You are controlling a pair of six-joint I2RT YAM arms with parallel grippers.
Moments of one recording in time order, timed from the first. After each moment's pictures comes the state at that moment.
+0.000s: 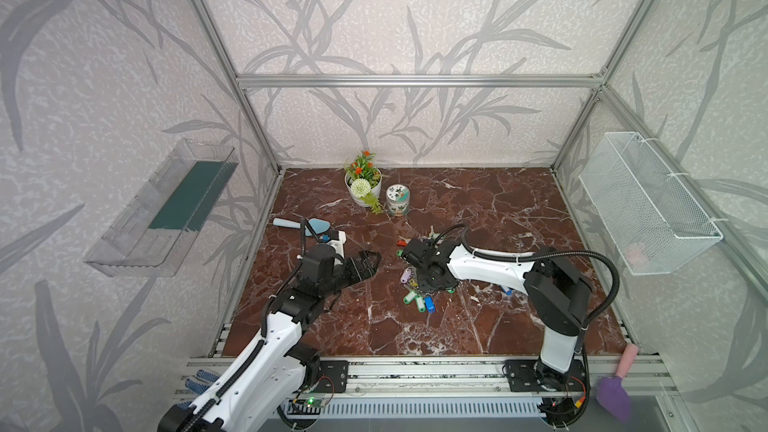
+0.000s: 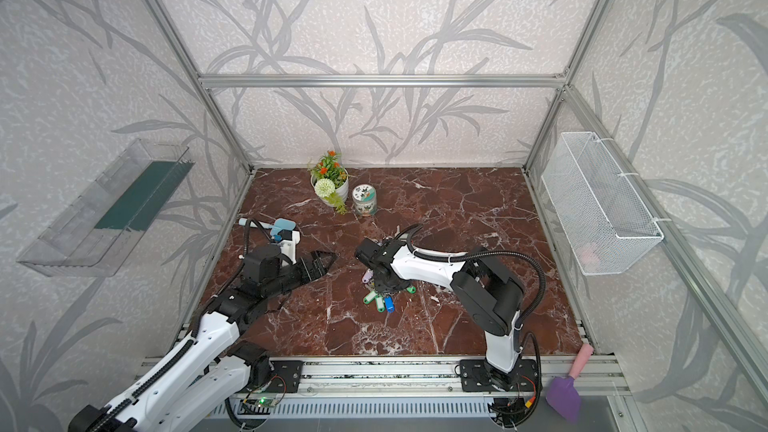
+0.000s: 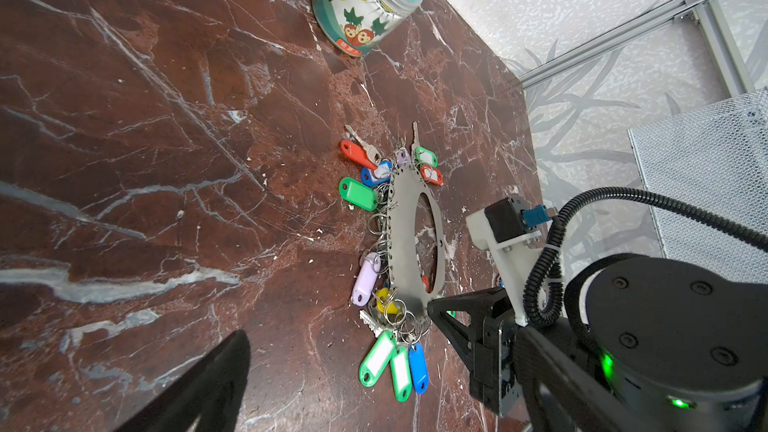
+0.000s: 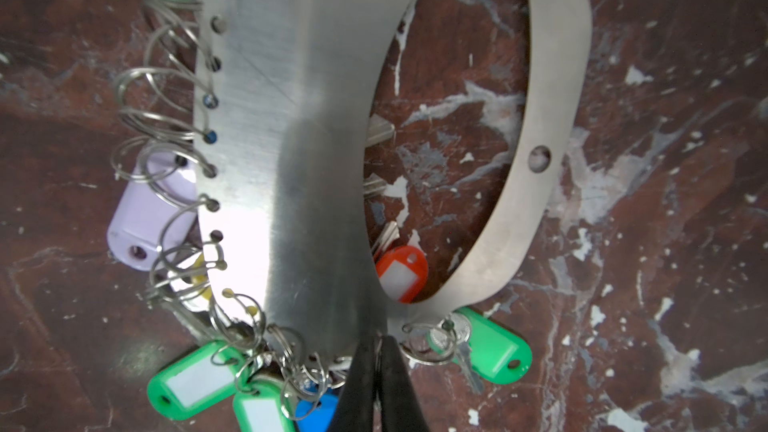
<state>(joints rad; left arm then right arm) -0.34 0.79 0.46 -0.23 0.30 -0.76 0.94 1.87 1.24 -0.78 0.18 0.80</state>
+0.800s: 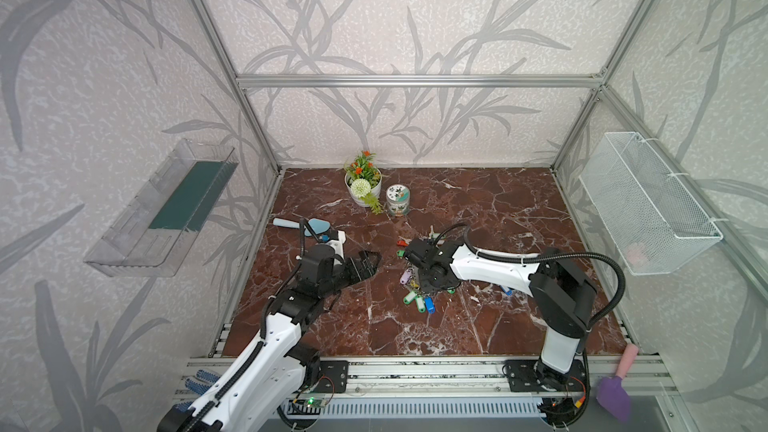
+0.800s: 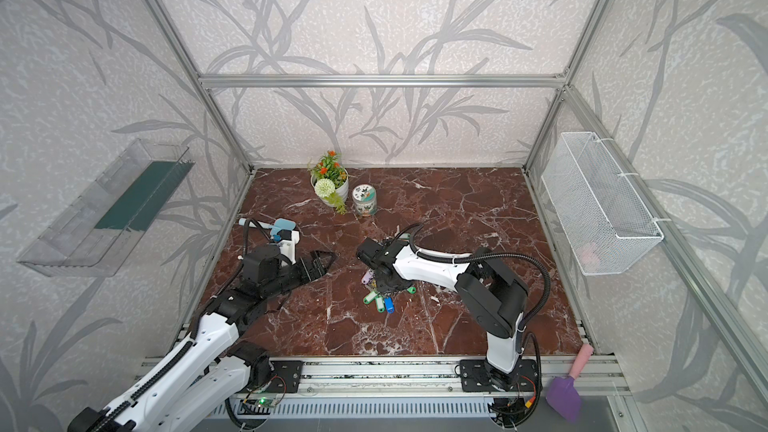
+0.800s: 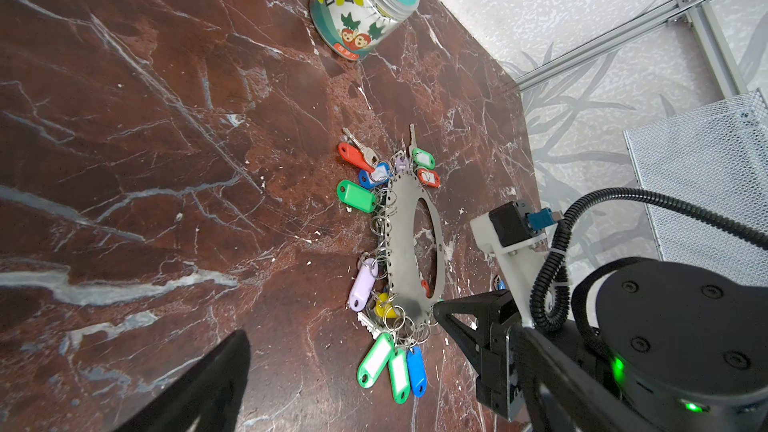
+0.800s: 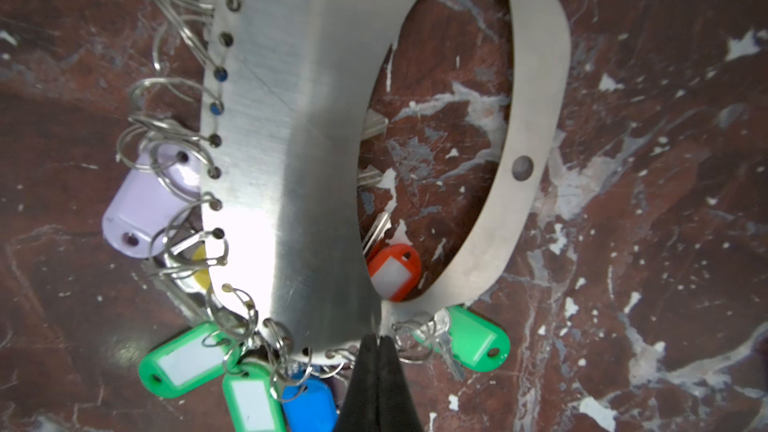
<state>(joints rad) -0.34 0.77 0.46 -0.23 0.29 -0.76 0.93 1.84 1.23 -0.79 0.17 0.77</state>
